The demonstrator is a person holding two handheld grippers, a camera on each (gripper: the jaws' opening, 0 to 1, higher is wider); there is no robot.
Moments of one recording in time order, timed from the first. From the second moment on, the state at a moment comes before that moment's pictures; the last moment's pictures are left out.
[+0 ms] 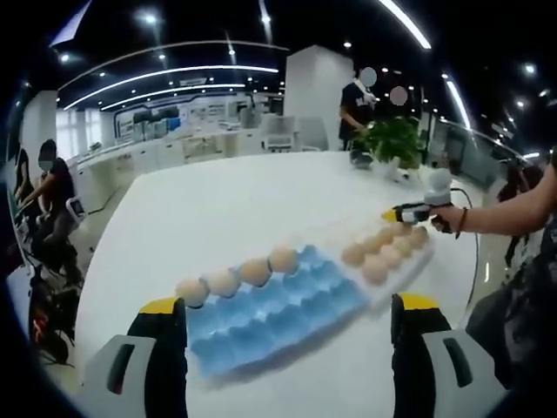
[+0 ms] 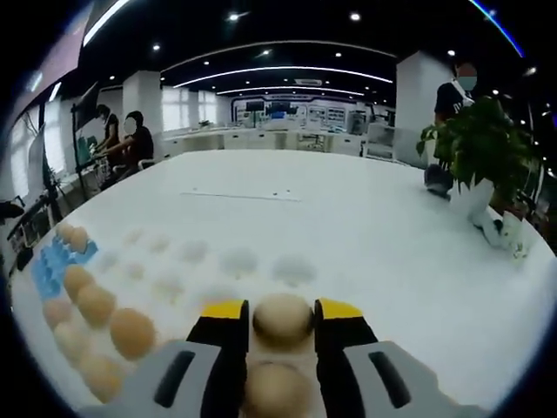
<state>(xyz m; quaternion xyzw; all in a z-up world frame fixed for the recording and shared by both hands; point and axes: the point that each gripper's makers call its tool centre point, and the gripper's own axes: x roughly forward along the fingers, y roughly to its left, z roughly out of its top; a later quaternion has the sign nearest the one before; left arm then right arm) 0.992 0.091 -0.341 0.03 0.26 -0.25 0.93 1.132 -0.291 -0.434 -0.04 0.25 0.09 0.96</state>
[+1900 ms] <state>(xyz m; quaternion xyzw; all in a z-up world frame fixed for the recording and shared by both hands) 0.990 0.098 -0.341 0.04 0.26 -0.25 0.93 1.146 -0.273 -0.404 -0.01 0.21 0.11 0.97</state>
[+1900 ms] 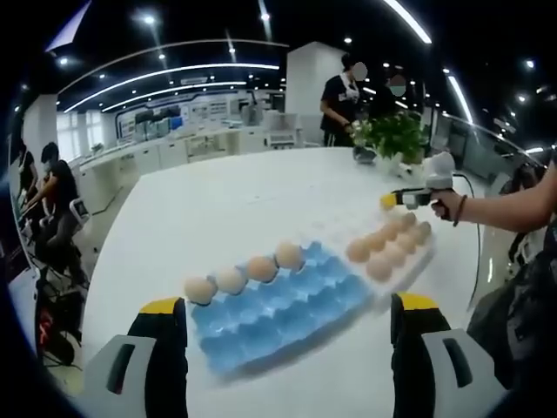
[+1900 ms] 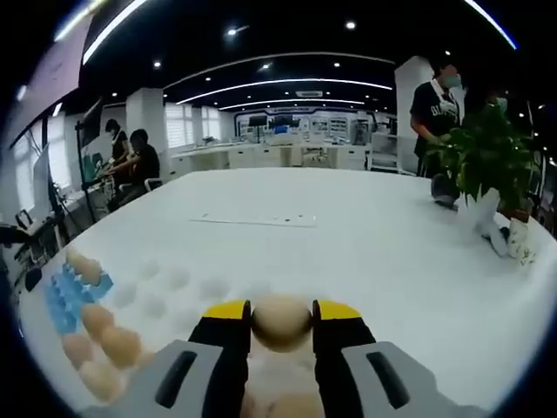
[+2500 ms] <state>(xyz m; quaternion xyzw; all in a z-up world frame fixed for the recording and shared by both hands) 0.990 0.104 -0.342 0.04 0.26 -0.24 0.93 1.154 -0.265 -0.411 -0.02 0.24 0.12 0.96</state>
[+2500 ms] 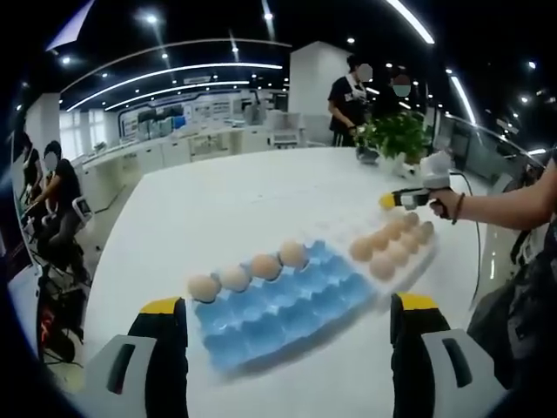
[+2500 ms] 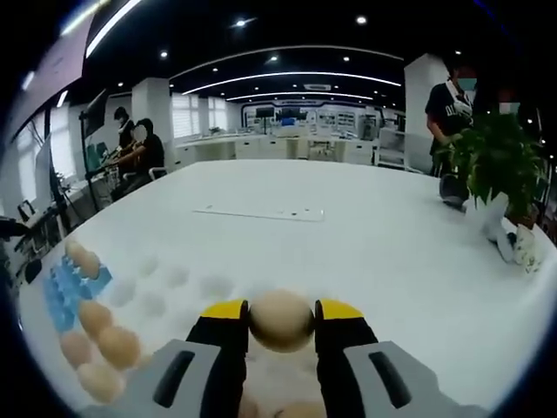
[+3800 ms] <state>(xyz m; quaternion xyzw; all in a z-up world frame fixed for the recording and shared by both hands) 0.987 0.109 -0.342 0.04 0.26 -0.25 0.93 1.137 -0.221 -0.396 0.06 0.24 0.13 0.96</state>
